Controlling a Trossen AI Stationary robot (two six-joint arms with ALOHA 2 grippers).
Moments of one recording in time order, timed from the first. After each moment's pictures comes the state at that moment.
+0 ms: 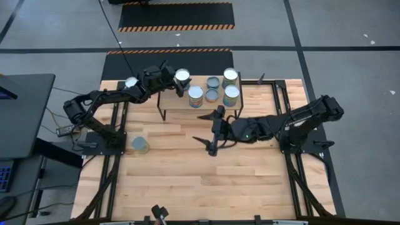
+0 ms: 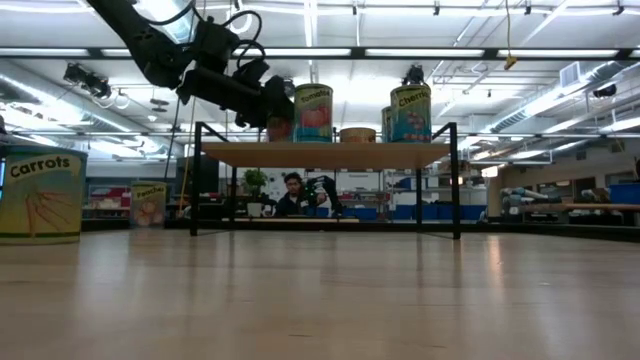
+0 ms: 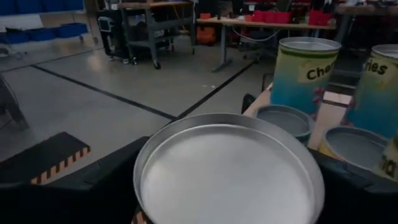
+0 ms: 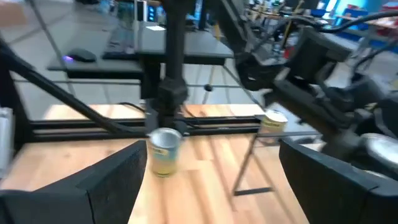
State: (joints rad) left arm 0.65 1.52 0.81 0.57 0.06 0.04; right arm 0.27 1.50 1.27 0.01 0.52 -0.02
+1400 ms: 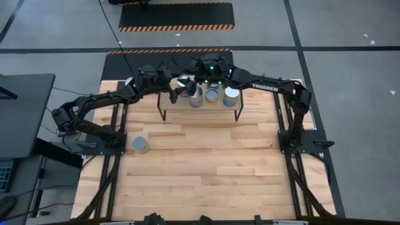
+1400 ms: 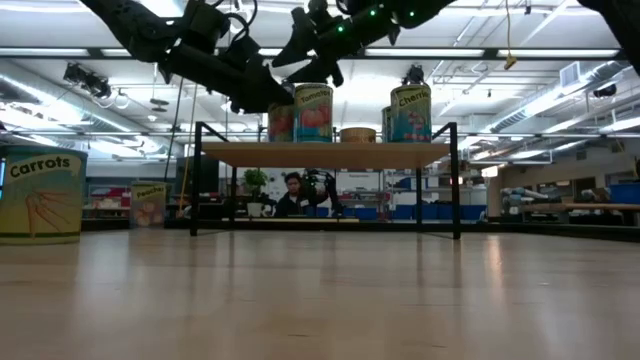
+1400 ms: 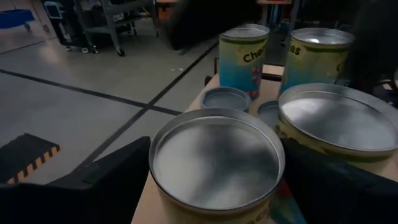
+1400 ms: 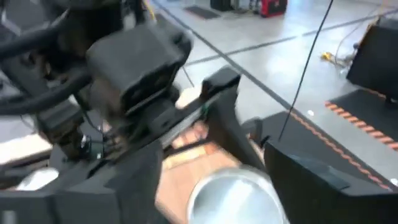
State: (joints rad) left arm 0.64 1.35 0.81 0.30 0.20 0.11; right arm -0.38 1.86 1.69 -0.12 -0.06 0.08
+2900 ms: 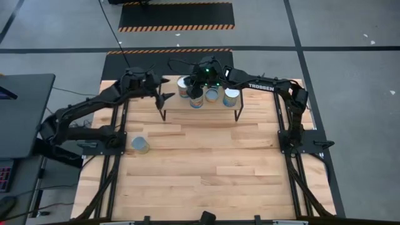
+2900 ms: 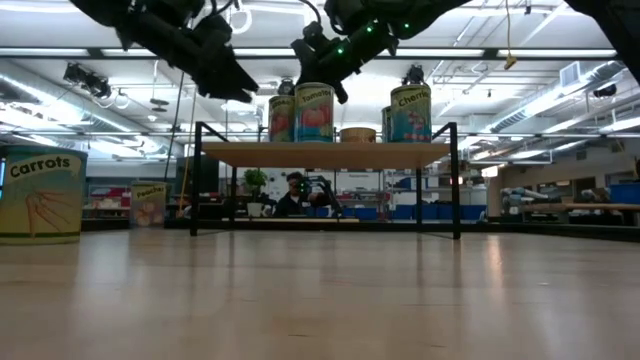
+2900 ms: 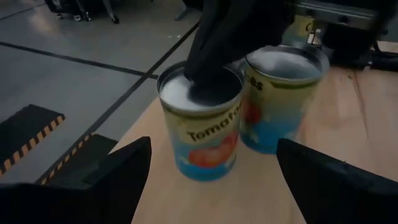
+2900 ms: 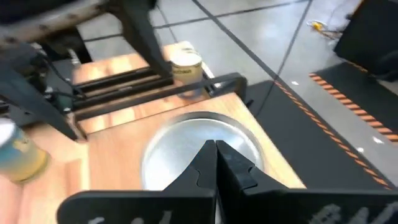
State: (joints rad) left arm 0.66 1.09 0.81 -0.12 0.20 0.17; right arm -0.40 1.90 1.69 -0.24 -0.02 0.00
